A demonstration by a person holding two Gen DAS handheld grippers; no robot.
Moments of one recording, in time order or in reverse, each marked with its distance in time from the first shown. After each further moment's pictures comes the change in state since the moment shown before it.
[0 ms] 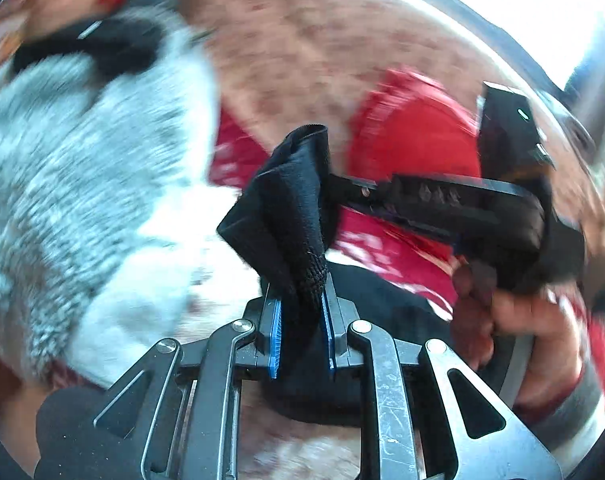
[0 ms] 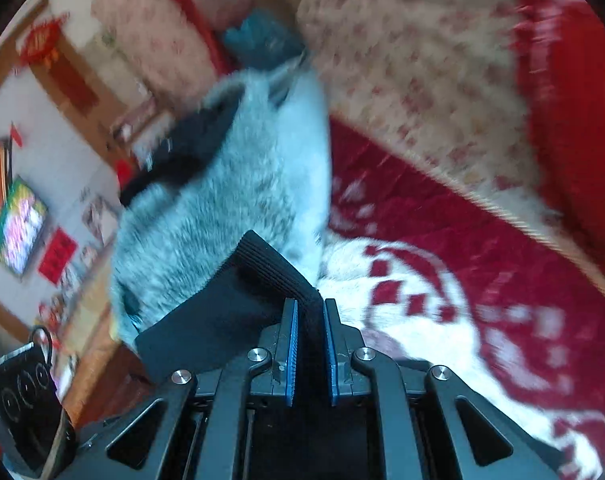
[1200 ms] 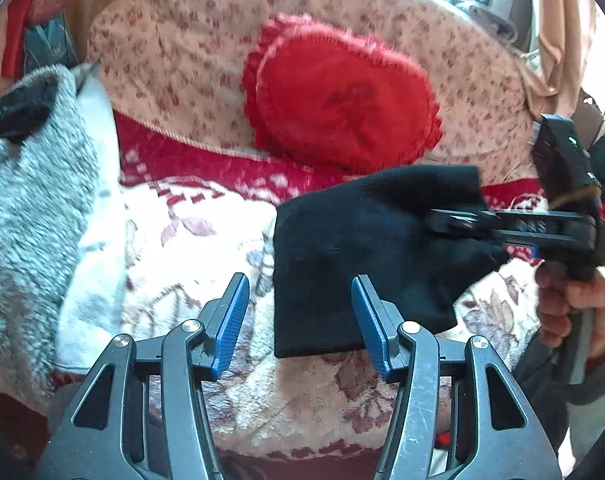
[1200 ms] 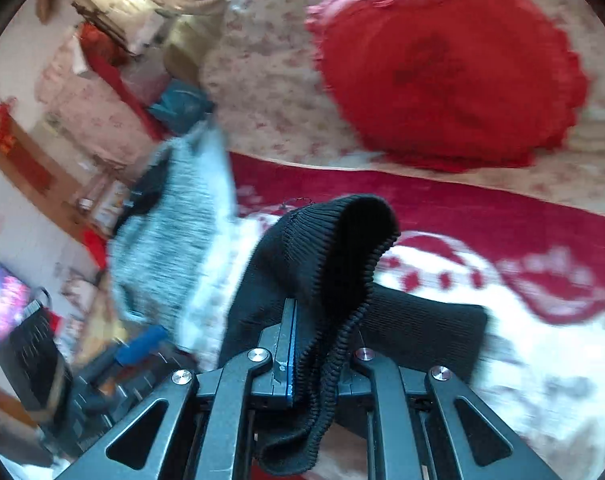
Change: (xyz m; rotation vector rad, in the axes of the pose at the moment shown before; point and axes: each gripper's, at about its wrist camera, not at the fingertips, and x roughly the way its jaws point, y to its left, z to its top) left arm -0.011 -0.071 -0.043 0.297 0.152 -0.083; right arm -0.184 -0.062 -0.126 0.253 -0.083 -0.207
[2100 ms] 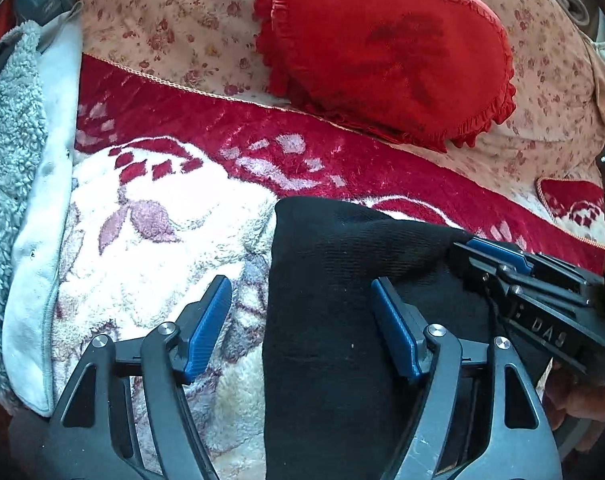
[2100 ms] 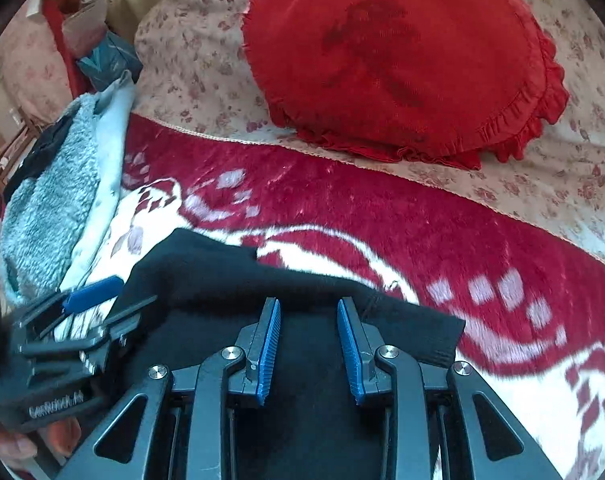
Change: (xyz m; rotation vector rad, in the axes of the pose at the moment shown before) left arm 0.120 -0.007 0.041 -0.085 0.169 0.120; right arm 0.077 -0.034 0.019 -0.091 0.057 -0.292
